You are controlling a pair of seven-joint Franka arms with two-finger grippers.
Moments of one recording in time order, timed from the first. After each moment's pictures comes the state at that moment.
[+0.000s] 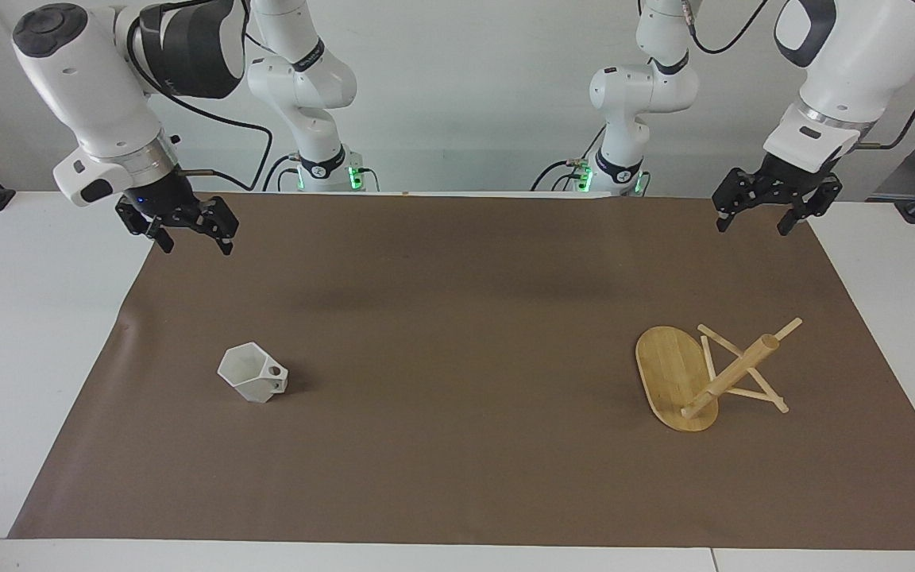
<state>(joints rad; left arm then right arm) -0.04 -0.03 -0.04 -1.62 -0.01 1.64 0.05 -0.11 0.05 0.04 -1.62 0.00 1.68 -0.01</state>
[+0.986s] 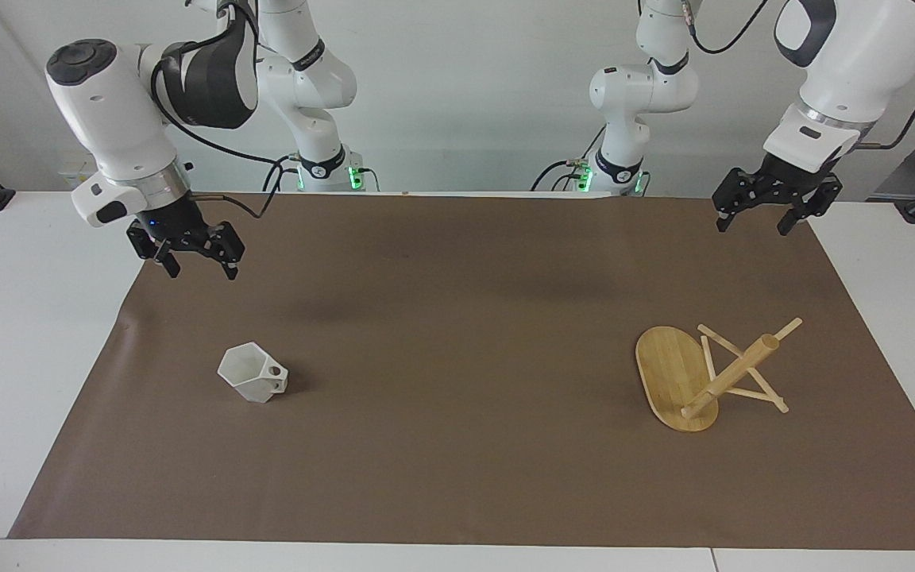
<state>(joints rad) -0.04 -0.03 -0.04 -1.62 -0.01 1.64 0.05 -0.11 0.03 0.04 -1.78 0.00 1.89 -0.01</state>
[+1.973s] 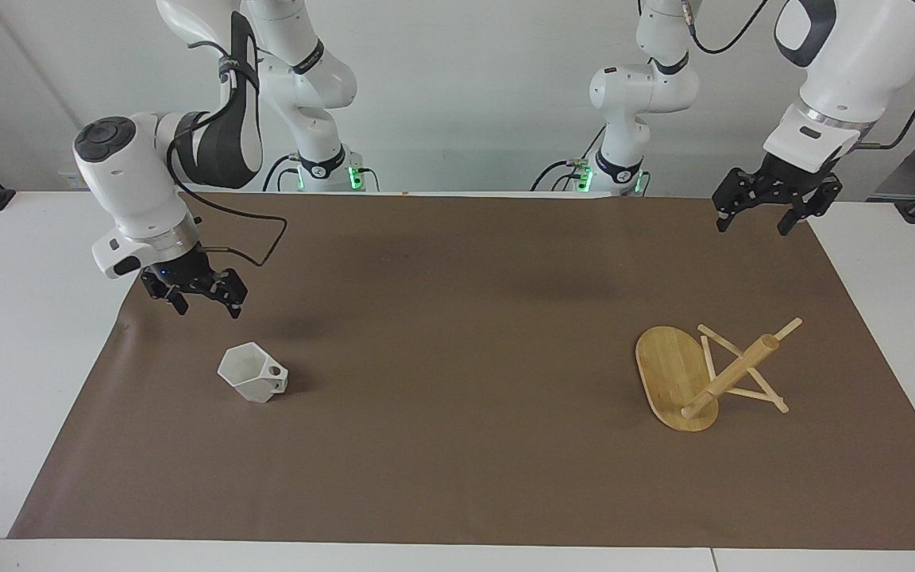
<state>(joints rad) -0.04 -0.03 -0.03 -1.62 -0.01 1.64 0.05 -0.11 0.13 0.01 -1.89 0.00 2.13 -0.01</state>
